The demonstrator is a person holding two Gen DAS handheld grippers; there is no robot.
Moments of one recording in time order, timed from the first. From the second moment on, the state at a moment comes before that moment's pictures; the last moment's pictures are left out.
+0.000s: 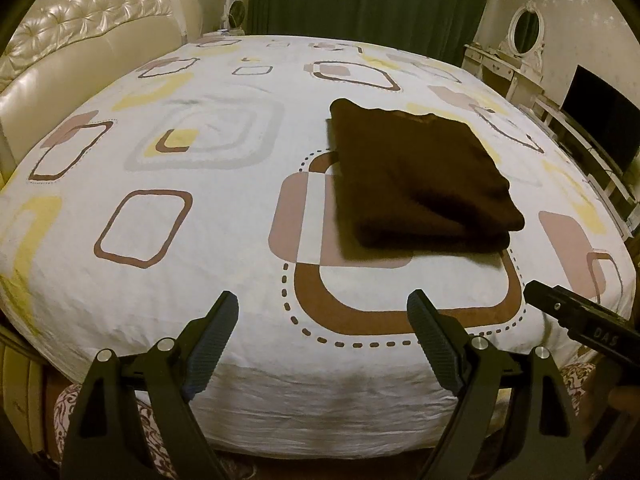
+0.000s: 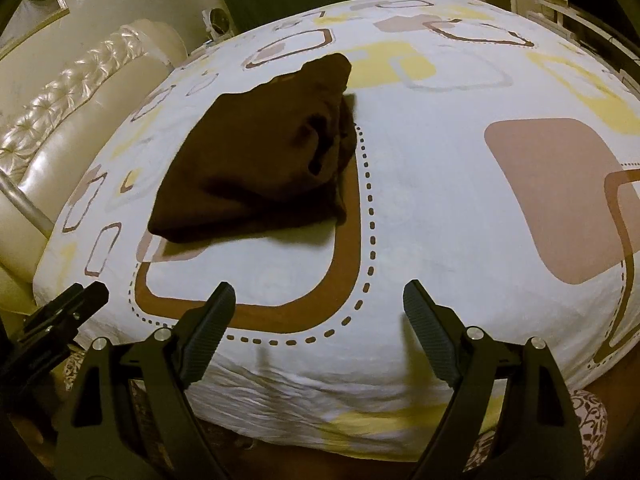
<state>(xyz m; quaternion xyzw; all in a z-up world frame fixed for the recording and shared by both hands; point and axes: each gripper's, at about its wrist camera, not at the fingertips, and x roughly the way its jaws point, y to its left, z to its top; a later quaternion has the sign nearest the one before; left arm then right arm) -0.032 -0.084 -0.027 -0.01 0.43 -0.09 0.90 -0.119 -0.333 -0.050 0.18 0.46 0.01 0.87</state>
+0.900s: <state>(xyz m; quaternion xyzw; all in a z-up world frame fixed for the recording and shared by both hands) -0.035 -0.085 -0.023 -0.01 0.42 -0.09 0.90 -0.116 -0.335 -0.060 0.18 0.47 0.00 0.87</state>
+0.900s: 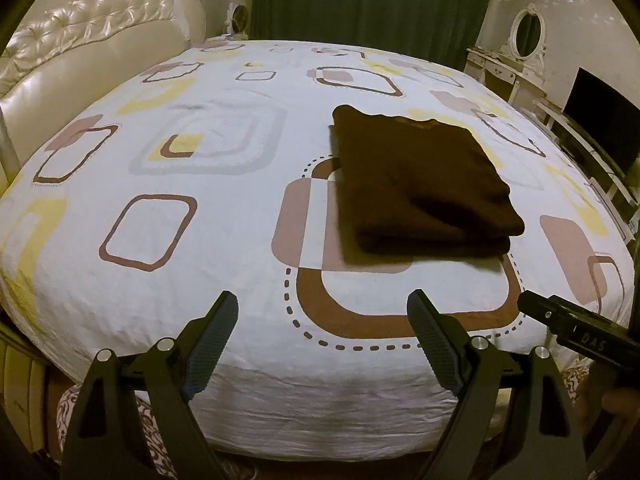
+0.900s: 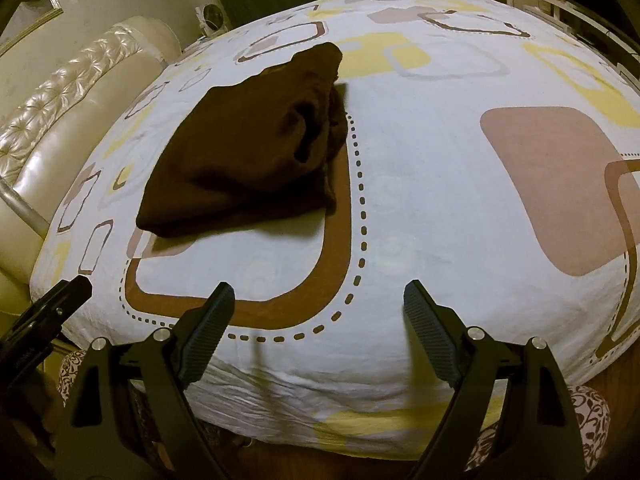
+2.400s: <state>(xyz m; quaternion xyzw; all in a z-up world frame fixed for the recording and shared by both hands) -0.036 -0.088 -0.020 0.01 0.42 -0.07 0.90 -0.116 -0.328 -0.065 0.18 0.47 0.01 0.86</state>
